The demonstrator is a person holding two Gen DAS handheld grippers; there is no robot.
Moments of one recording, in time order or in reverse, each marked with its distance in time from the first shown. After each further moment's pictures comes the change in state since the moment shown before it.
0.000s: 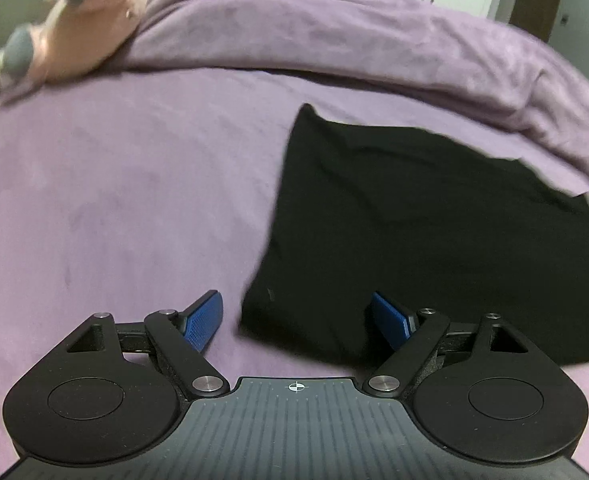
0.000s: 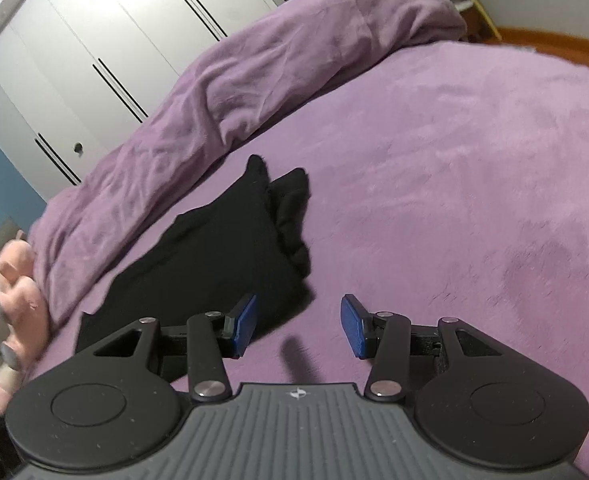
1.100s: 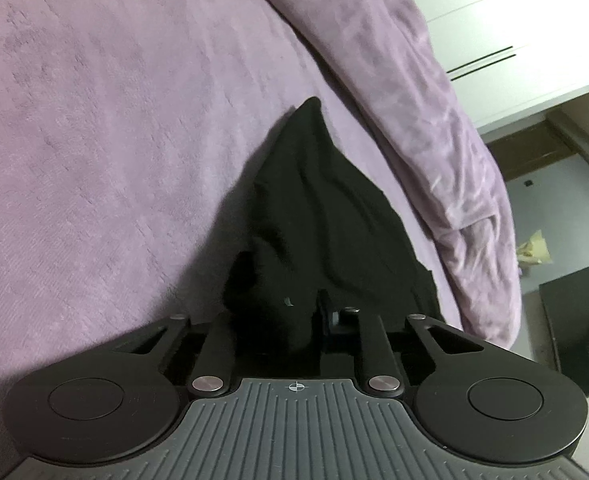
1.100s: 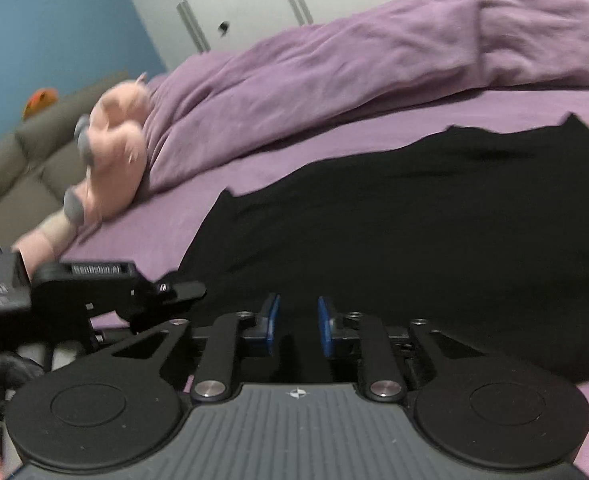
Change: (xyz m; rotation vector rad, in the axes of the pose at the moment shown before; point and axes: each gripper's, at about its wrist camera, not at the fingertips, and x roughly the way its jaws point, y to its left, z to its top) left arm 0.055 0.060 0.011 -0.612 0.082 -0.450; right arm 0.121 0.236 -0.091 -0.495 0.184 0.204
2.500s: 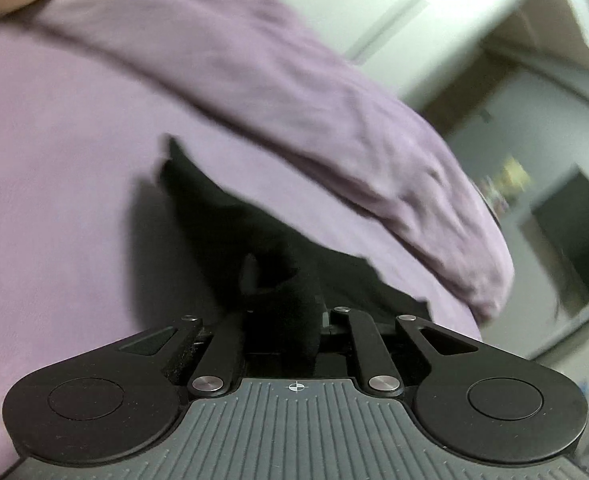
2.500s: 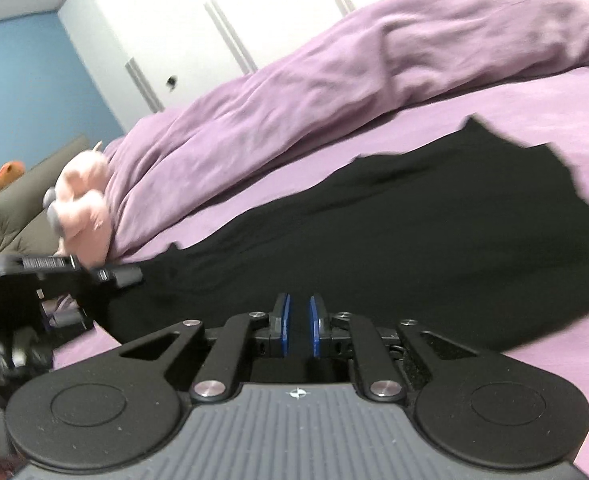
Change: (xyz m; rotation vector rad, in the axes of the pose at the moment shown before) left arm 0.000 -0.135 -0.012 0.414 -0.010 -0.028; right arm -0.080 -0.083 -0.009 0.214 -0.152 -0.098
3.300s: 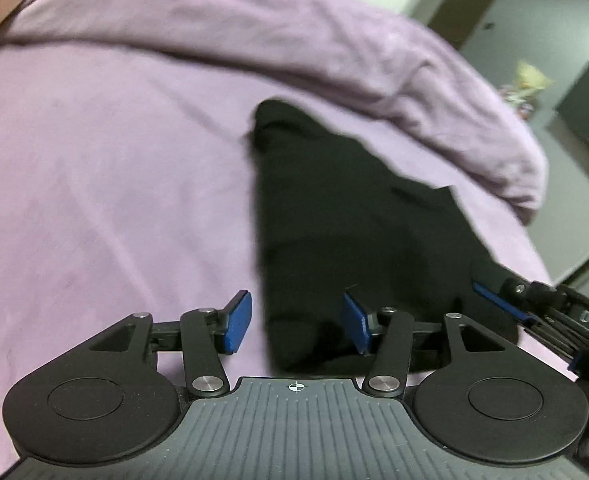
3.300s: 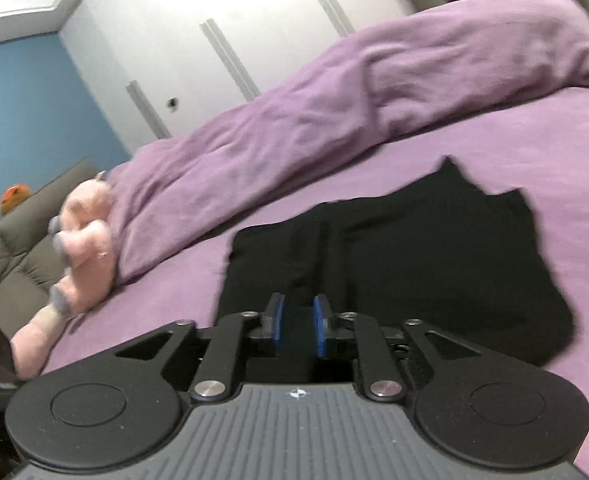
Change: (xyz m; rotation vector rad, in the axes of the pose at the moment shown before) left arm 0.011 -0.043 -0.068 0.146 0.153 0.190; right arm 0.006 -0.011 0.032 -0.013 0.012 0.079
